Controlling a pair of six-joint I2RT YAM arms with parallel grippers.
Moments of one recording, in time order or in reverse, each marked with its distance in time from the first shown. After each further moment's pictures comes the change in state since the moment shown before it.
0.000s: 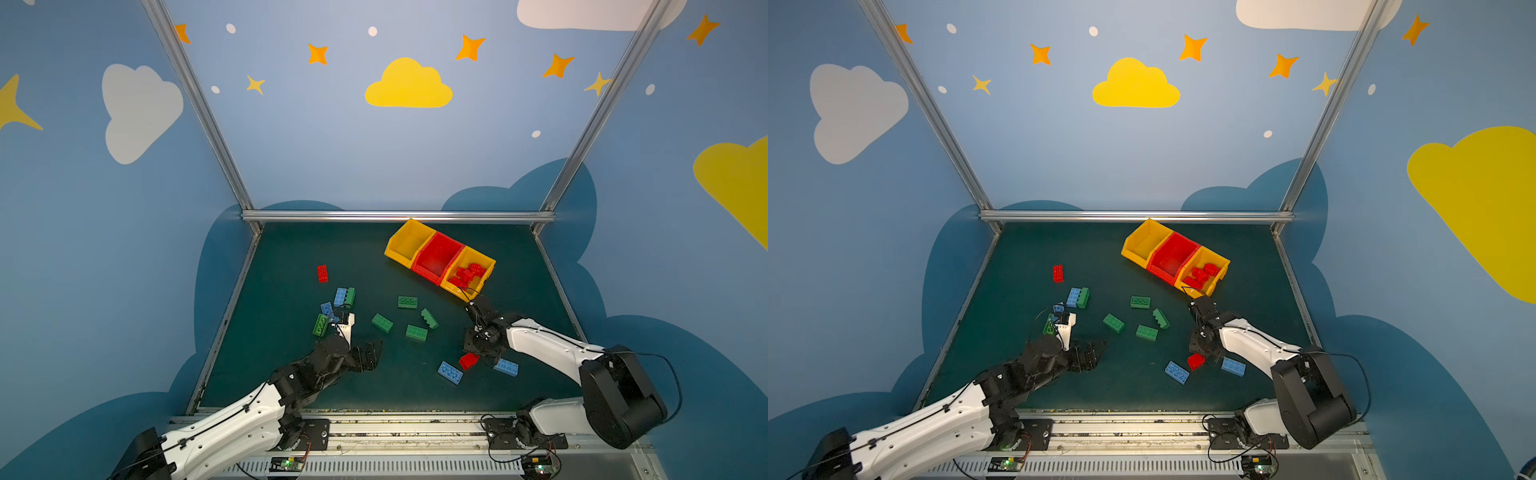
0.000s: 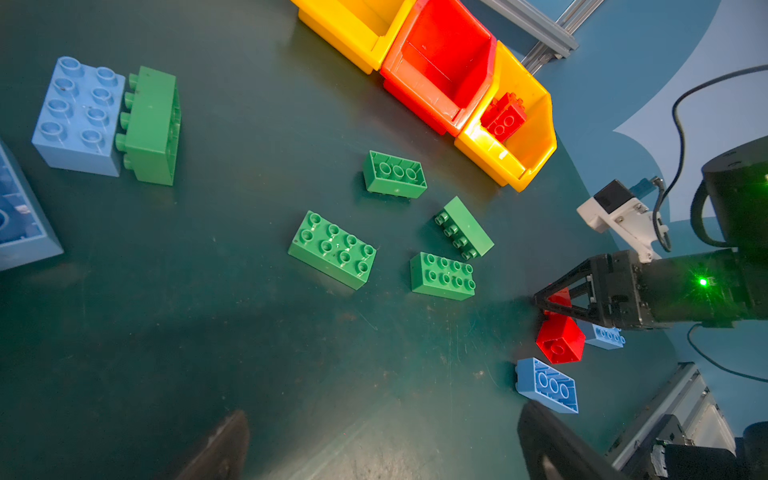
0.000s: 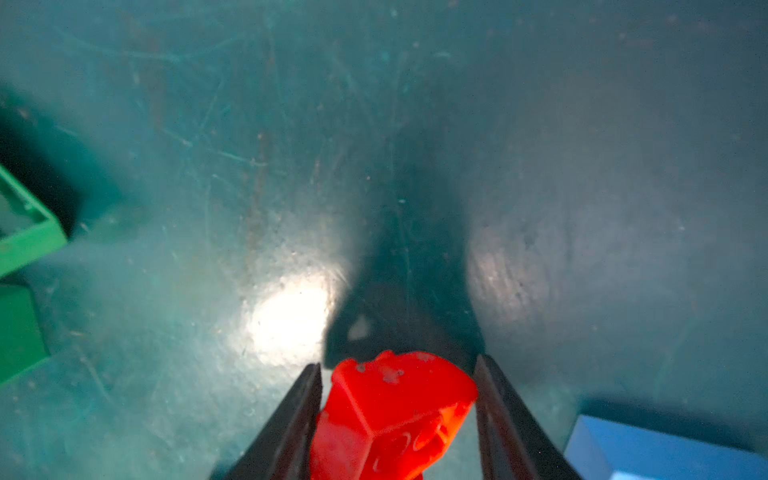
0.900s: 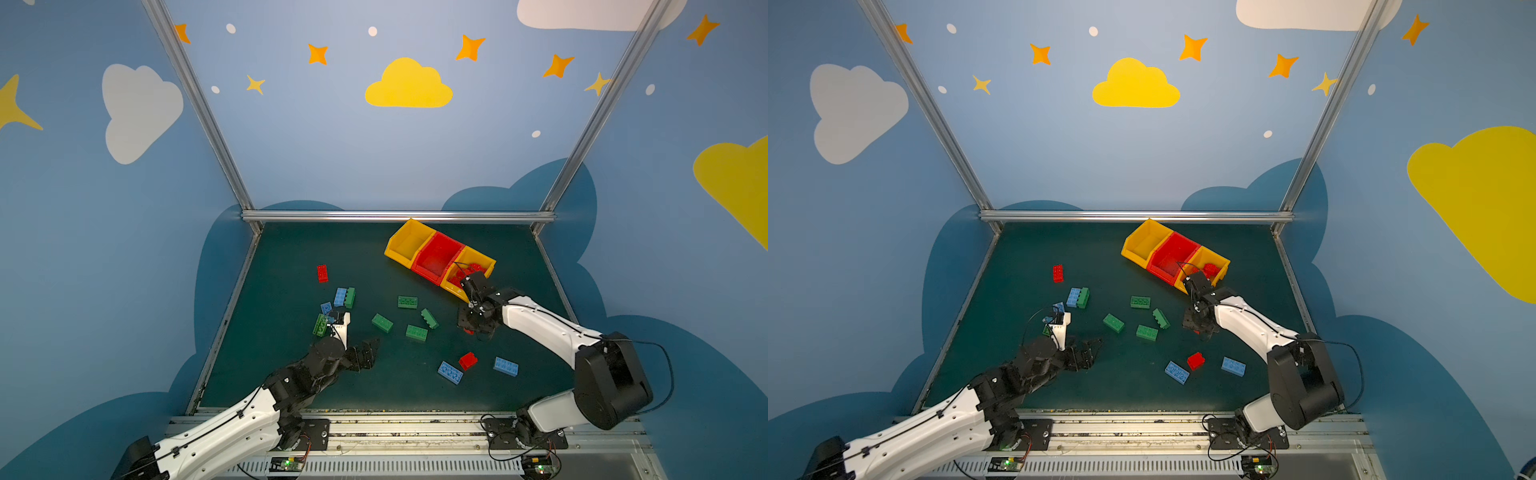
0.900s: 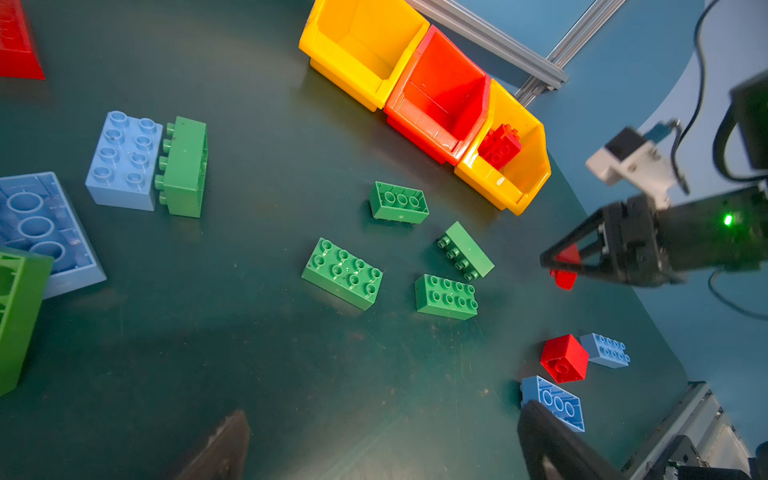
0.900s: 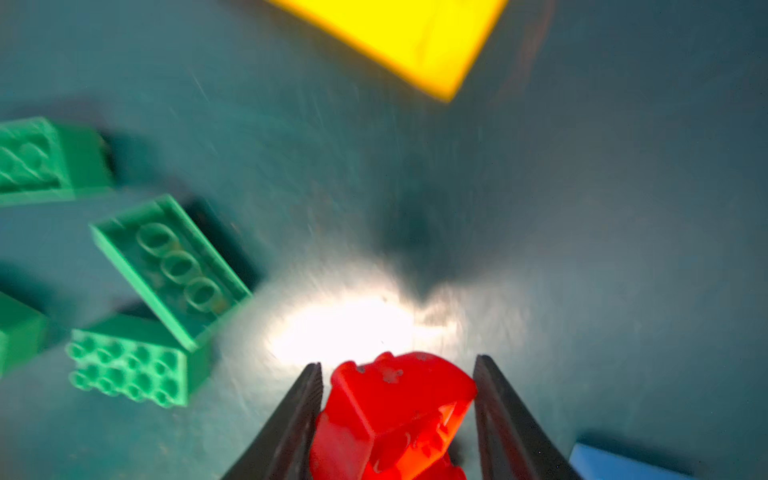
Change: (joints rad) left arm 0.000 -0.063 -0.016 0.001 -0.056 0.031; right arm -0.039 0.115 0.310 -0.102 0.023 -0.086
